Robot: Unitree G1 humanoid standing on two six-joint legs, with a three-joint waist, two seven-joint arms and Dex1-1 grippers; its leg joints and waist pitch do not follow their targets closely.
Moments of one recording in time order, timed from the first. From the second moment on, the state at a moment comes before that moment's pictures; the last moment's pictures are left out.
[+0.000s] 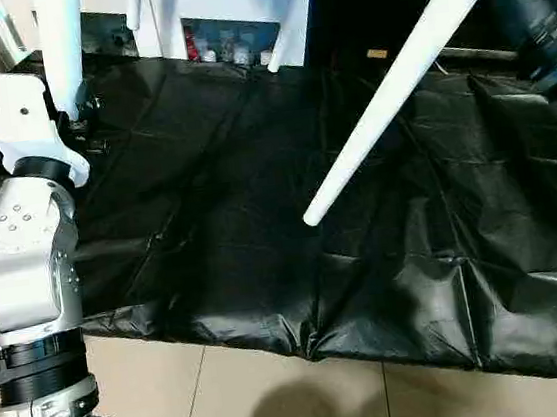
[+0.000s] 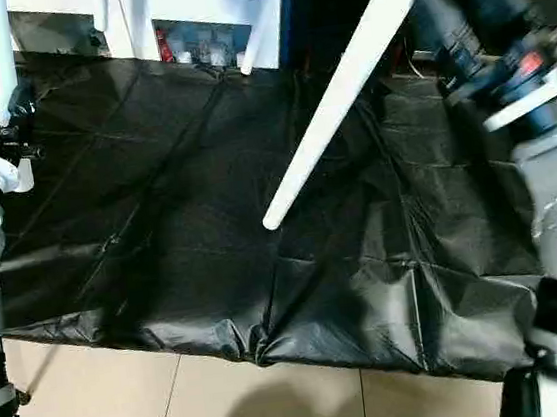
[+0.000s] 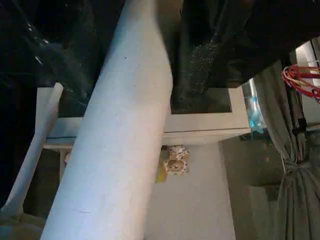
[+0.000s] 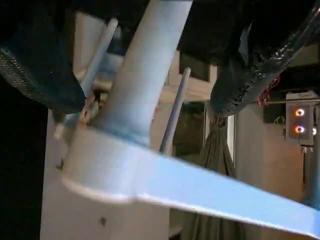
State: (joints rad) left arm -0.53 0.34 0.30 -0.01 -0.07 0.26 -0.19; right arm -0.51 -0.44 -0.40 -0.02 0.70 0.32 0.63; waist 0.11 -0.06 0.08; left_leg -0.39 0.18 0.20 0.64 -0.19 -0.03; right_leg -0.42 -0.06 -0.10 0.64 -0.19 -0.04
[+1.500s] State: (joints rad) left arm -0.42 0.32 0.30 0.01 -0.08 0.21 -0.20; right arm -0.68 -0.22 -0.12 0.52 0.44 0.22 0.70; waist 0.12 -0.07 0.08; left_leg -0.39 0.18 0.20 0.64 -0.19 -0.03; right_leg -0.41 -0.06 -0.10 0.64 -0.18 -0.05
